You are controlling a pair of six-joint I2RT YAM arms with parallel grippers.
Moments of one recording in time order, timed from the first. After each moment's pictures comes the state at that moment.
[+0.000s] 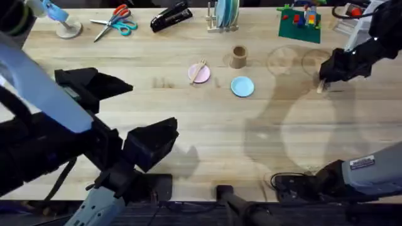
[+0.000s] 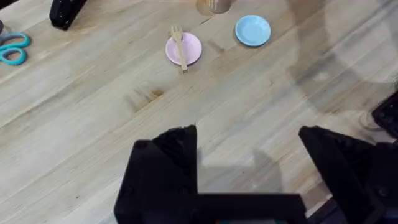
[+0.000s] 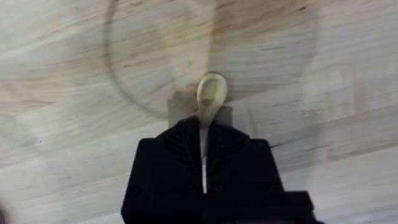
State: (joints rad) left arm -0.35 0.56 1.11 -1.26 0.21 0.17; right arm -0.36 1.82 1.21 -0.75 -0.01 -0.03
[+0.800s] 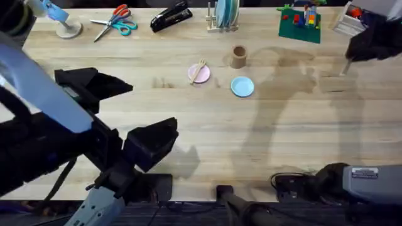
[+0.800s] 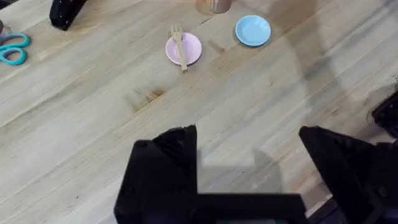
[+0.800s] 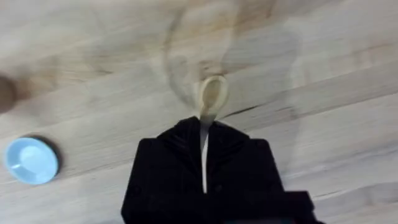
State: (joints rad) left arm -0.35 0.56 1.11 -1.26 0.21 0.17; right arm -0.36 1.57 1.39 -1.02 -0.03 -0.05
